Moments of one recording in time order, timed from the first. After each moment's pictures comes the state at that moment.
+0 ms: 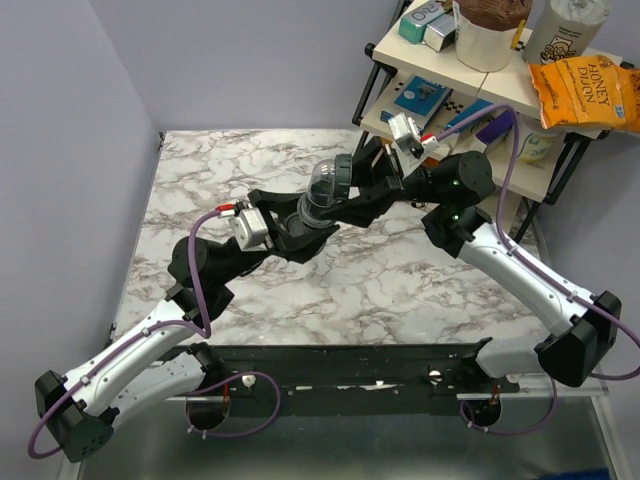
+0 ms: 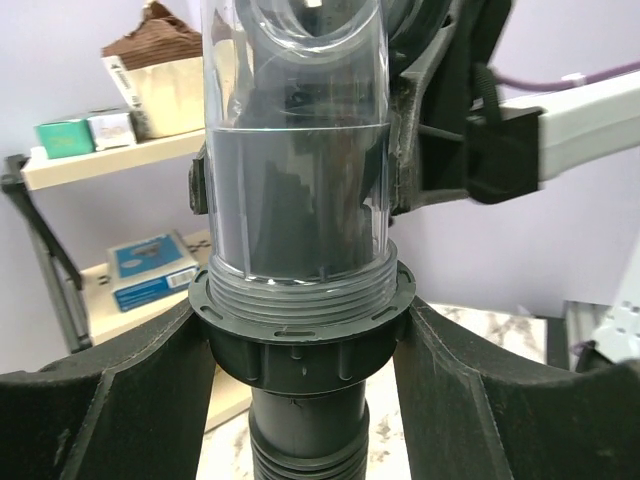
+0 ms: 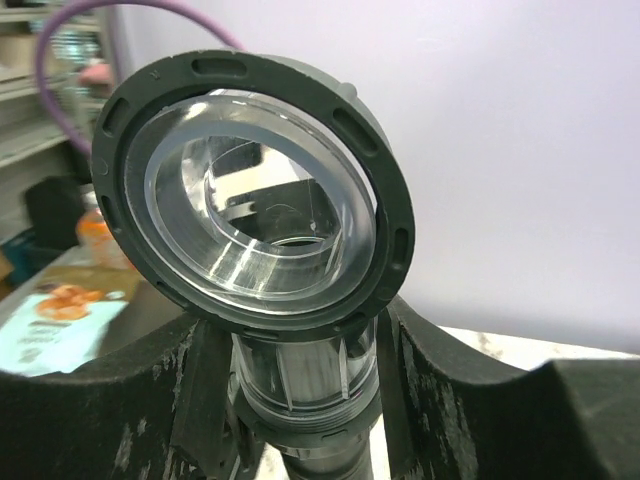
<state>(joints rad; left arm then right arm) -0.75 0.82 0.76 0.57 0.38 -0.04 0.68 1.35 1.29 0.67 -1.03 0.46</state>
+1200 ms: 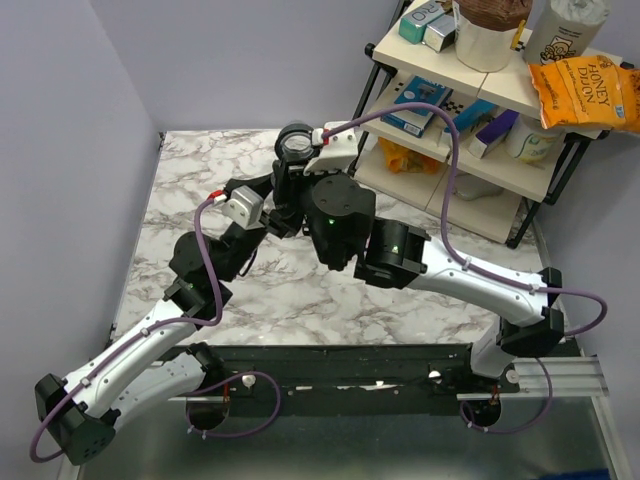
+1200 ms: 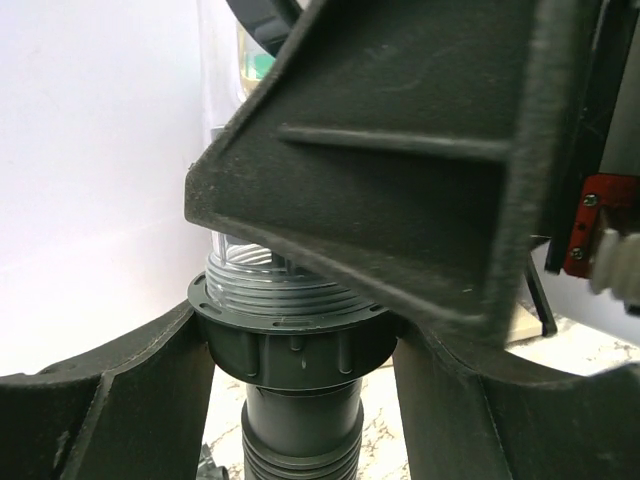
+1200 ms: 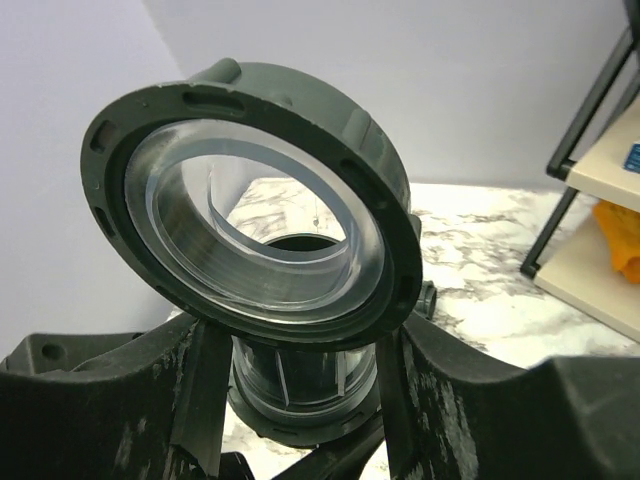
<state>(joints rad) -0.73 0.82 0.76 0.50 0.00 0.06 1.30 1.65 1.88 -0.19 1.00 0.18</state>
